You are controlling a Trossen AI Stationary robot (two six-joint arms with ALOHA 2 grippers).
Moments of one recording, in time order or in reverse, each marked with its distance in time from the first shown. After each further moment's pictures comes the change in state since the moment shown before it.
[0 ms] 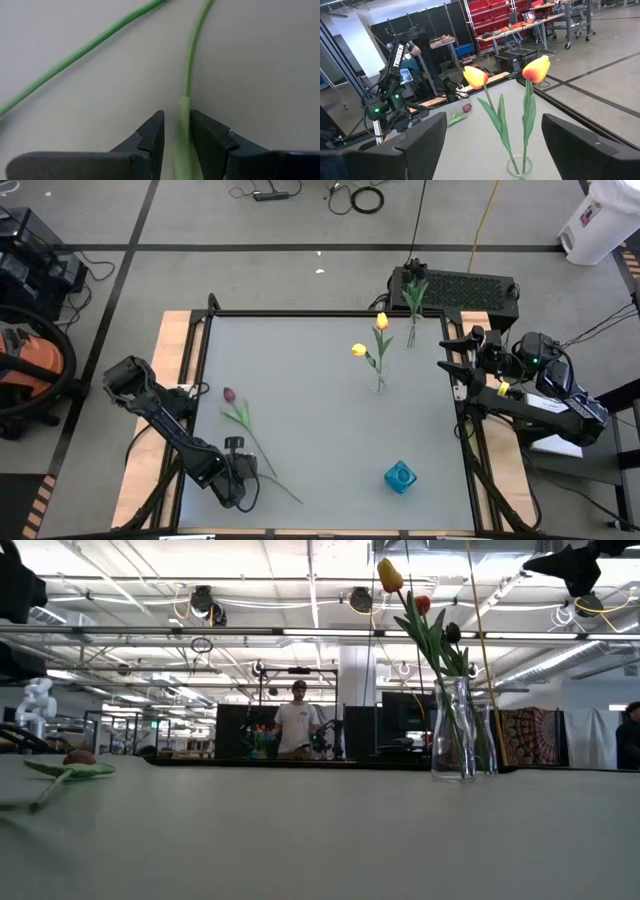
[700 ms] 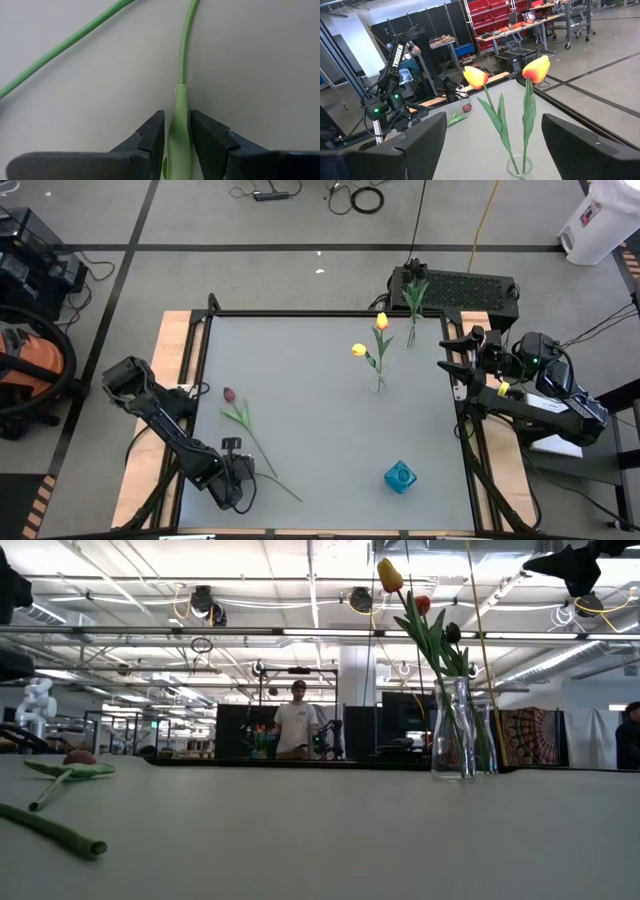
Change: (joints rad) left arm -0.029 0.000 0.000 -0.022 0.012 -0.029; right arm 0.000 0.000 0.000 0.000 0.000 0.000
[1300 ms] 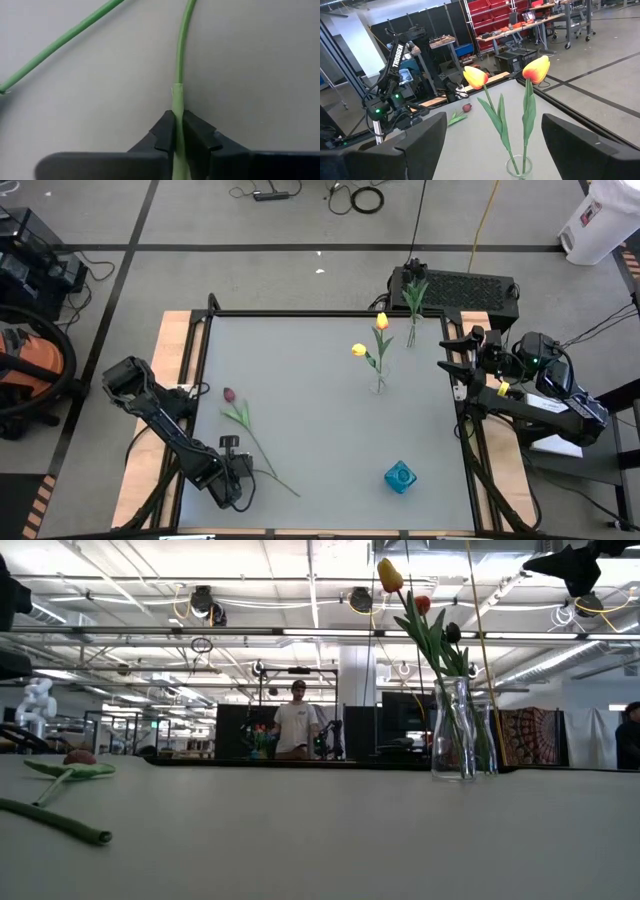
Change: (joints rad) left arm 0.000 0.000 0.000 -0.048 -0.002 -0.022; right arm 0.000 0.000 0.000 0.000 0.000 0.000
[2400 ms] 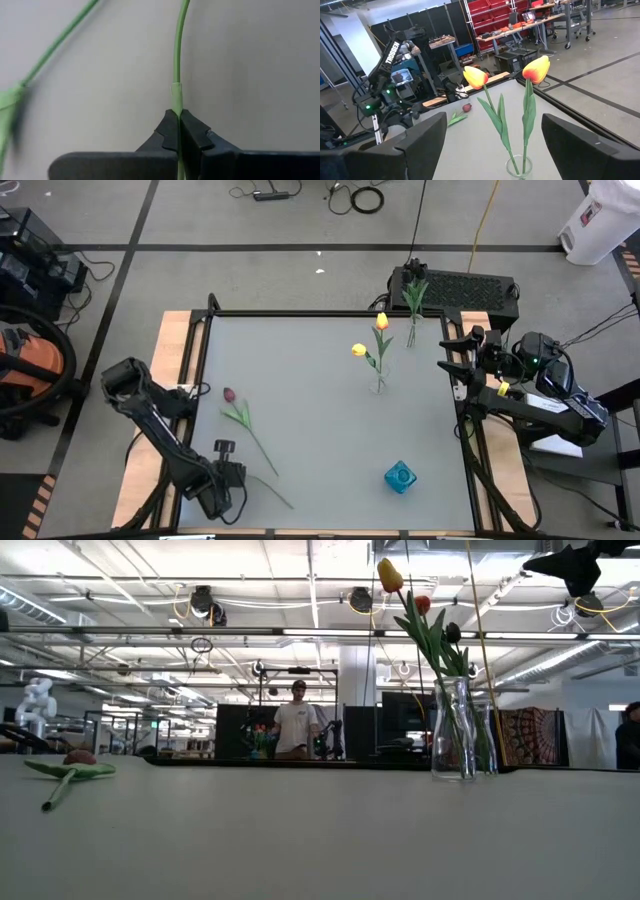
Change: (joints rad) left arm -0.075 0.000 0.122 -0.182 -0.004 0.056; right arm 0.000 0.000 0.000 0.000 0.000 0.000
